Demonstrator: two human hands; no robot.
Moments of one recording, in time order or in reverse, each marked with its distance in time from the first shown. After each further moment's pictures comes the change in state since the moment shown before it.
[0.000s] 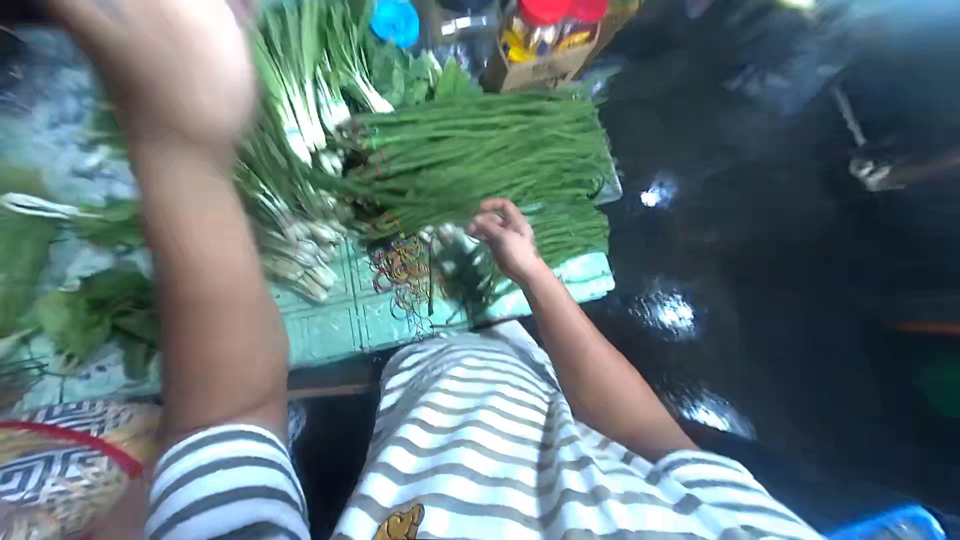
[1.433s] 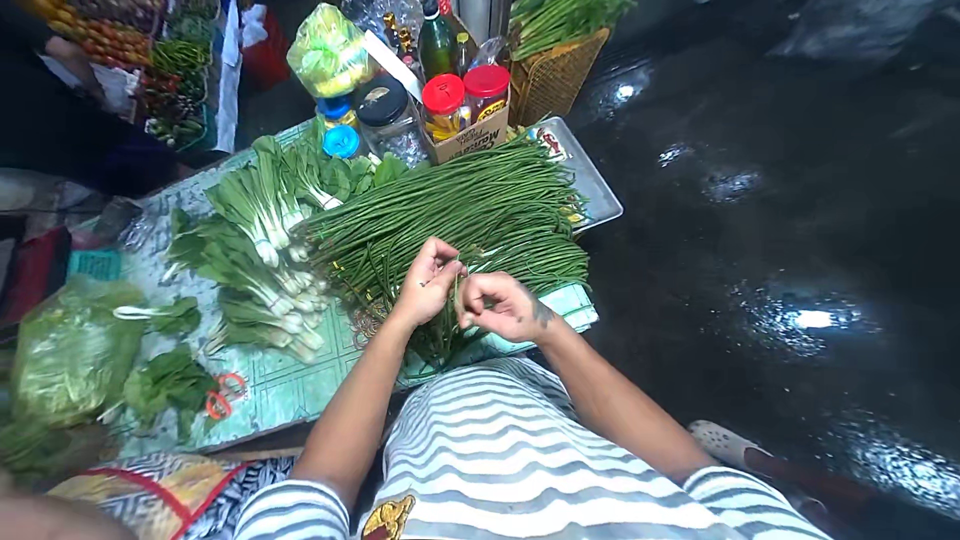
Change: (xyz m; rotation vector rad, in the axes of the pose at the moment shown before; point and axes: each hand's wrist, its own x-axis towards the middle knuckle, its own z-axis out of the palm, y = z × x) left_hand -0.136 0.085 0.278 -0.765 -0.651 -0.401; right_hand -0.024 -0.046 -0.118 0.090 -0.579 -0.716
